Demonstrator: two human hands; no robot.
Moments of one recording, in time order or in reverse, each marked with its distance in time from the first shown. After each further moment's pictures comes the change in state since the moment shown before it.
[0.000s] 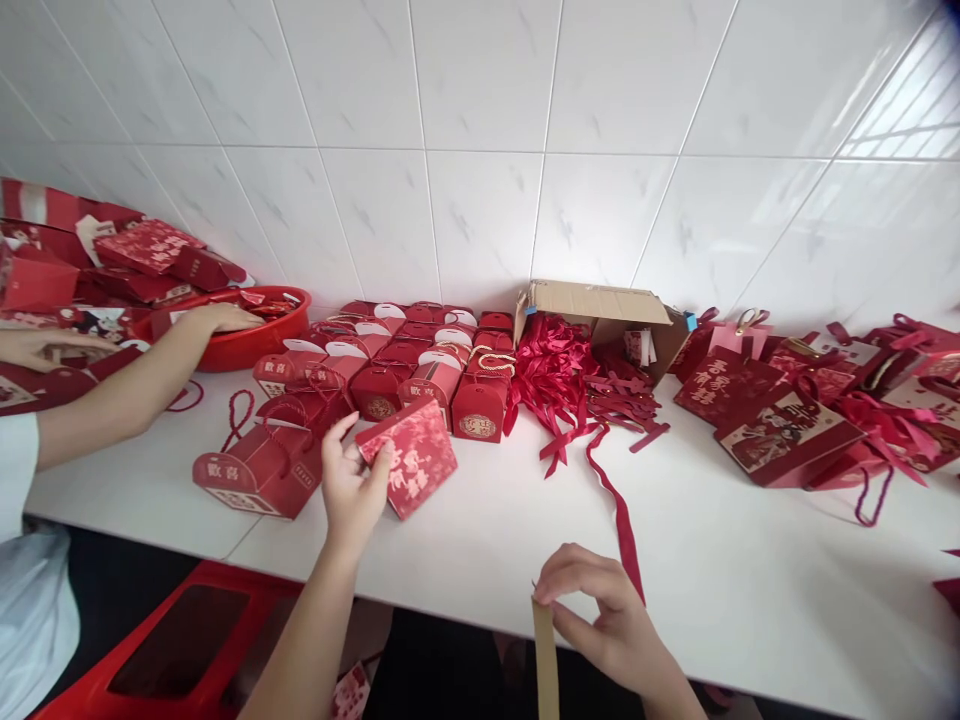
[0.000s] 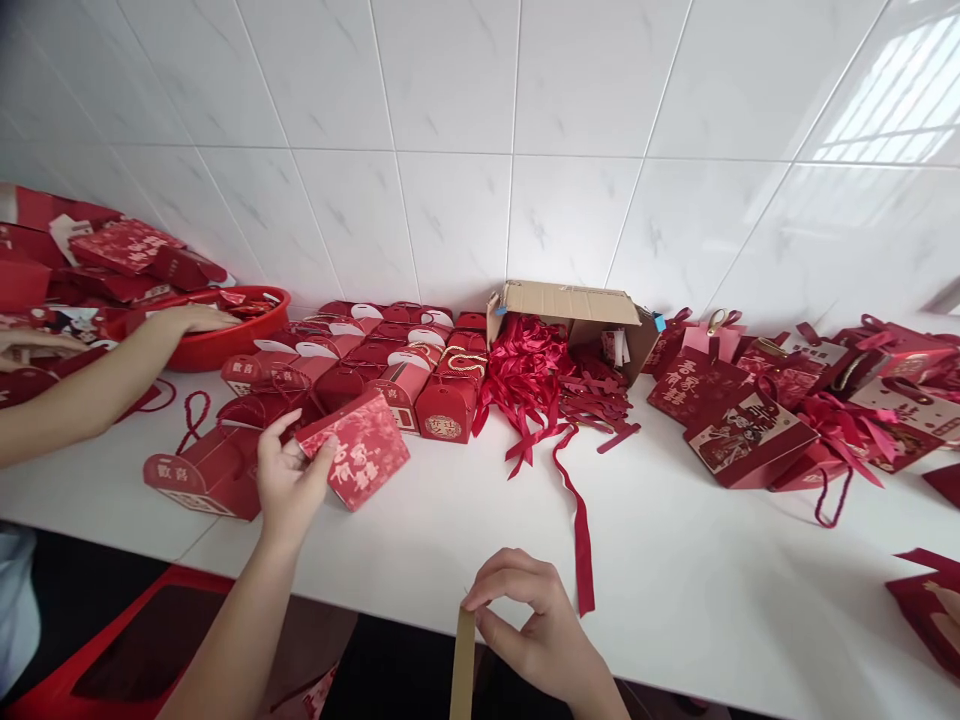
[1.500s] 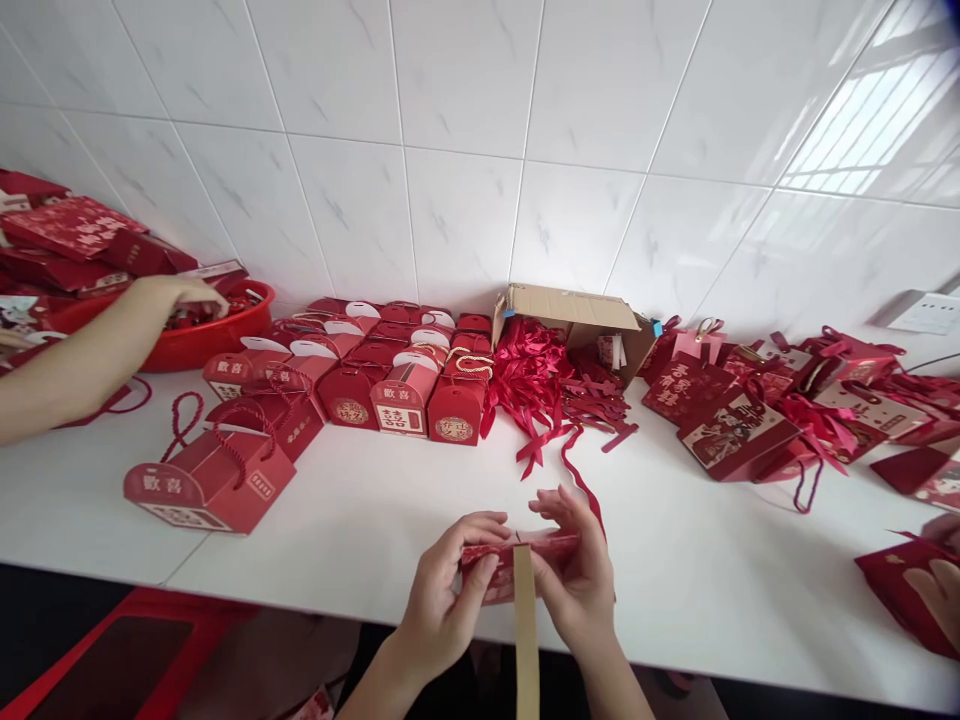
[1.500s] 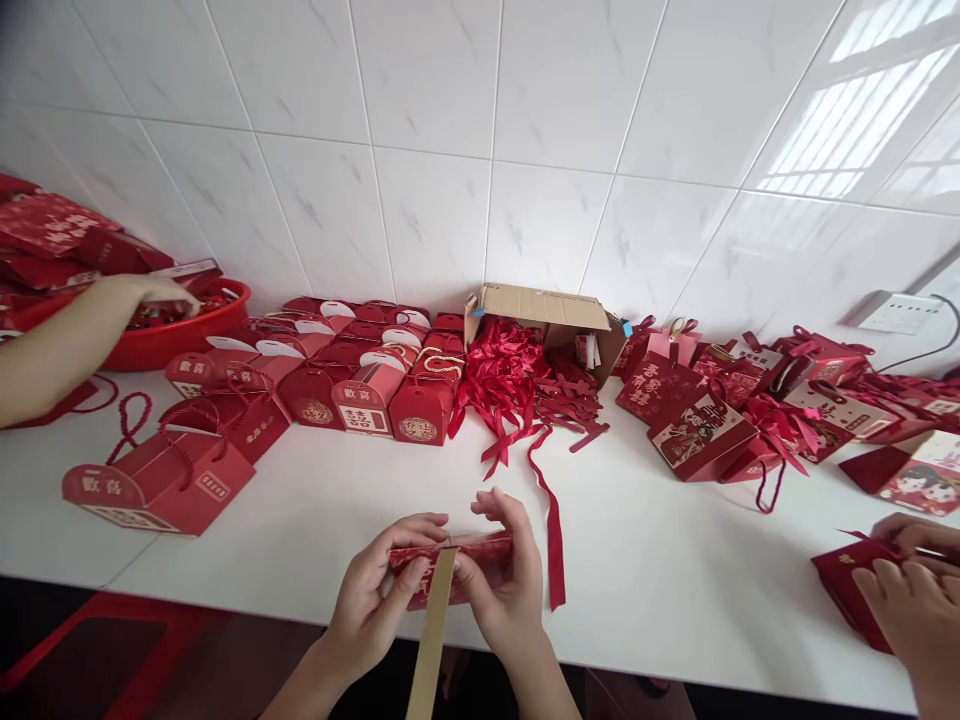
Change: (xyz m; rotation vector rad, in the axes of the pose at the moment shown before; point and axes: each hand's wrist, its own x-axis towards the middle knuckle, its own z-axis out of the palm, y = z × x) left_hand -0.124 0.044 0.043 -0.264 -0.736 0.128; right_hand 0.014 0.016 0.016 -0.162 0.535 -0.062
